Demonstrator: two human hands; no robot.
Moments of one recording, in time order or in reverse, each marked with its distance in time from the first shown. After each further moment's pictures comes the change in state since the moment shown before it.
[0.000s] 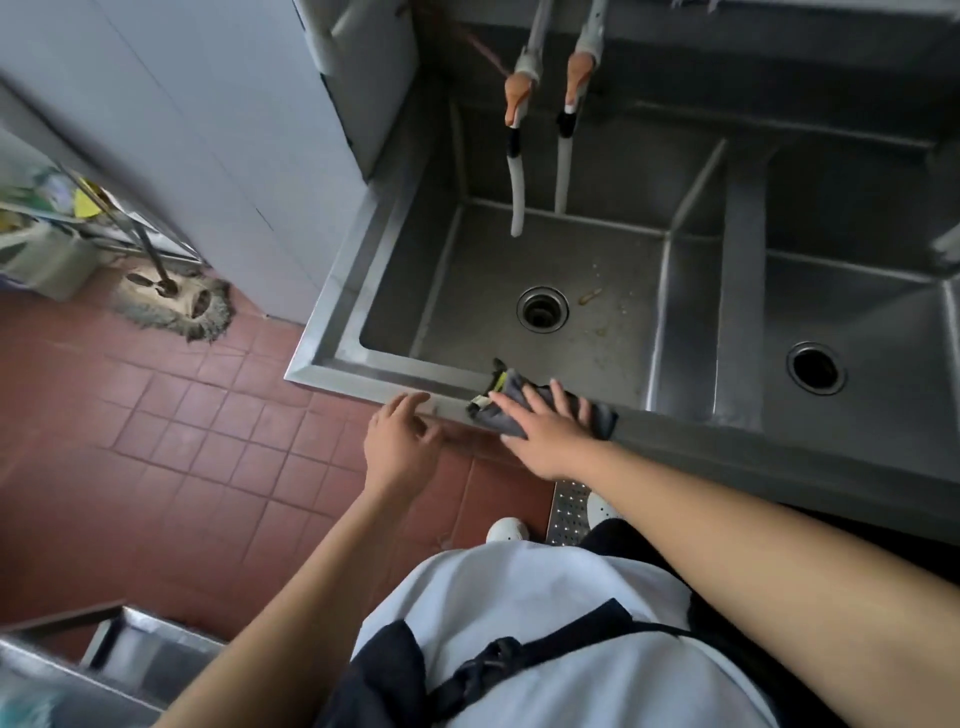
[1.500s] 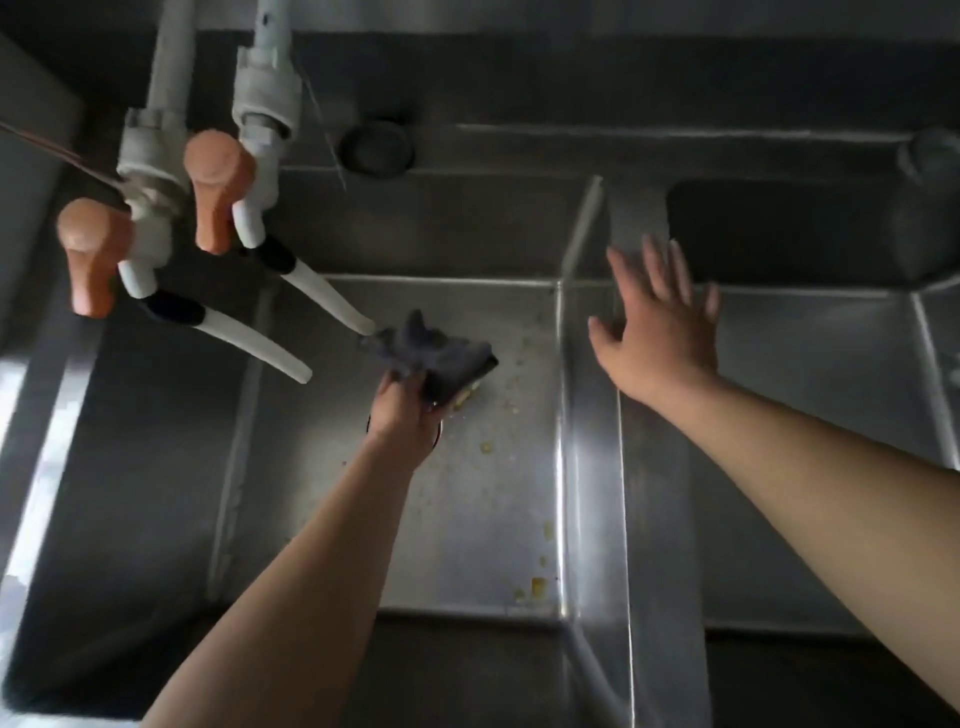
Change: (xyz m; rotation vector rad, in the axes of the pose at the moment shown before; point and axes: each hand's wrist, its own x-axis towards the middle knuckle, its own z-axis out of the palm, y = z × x) left_hand 0.312 0.223 0.258 -1.326 -0.367 -0.550; right_hand 0.167 0.320 -0.234 0.032 0.558 0.396
